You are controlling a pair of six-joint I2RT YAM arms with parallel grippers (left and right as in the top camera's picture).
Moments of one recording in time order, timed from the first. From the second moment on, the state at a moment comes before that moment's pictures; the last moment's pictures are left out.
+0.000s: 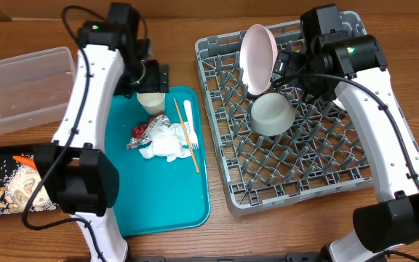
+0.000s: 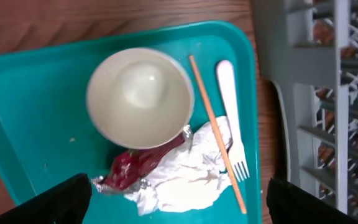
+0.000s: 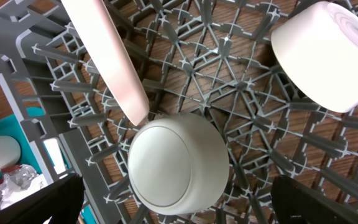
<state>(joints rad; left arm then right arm) -0.14 2.03 1.98 -1.34 0.13 -0.09 0.24 1.76 1.83 -1.24 0.05 0.51</state>
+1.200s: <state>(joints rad) -0.24 2.03 1.74 -1.07 -0.07 0.00 0.24 1.76 1.83 -1.24 0.05 0.51</state>
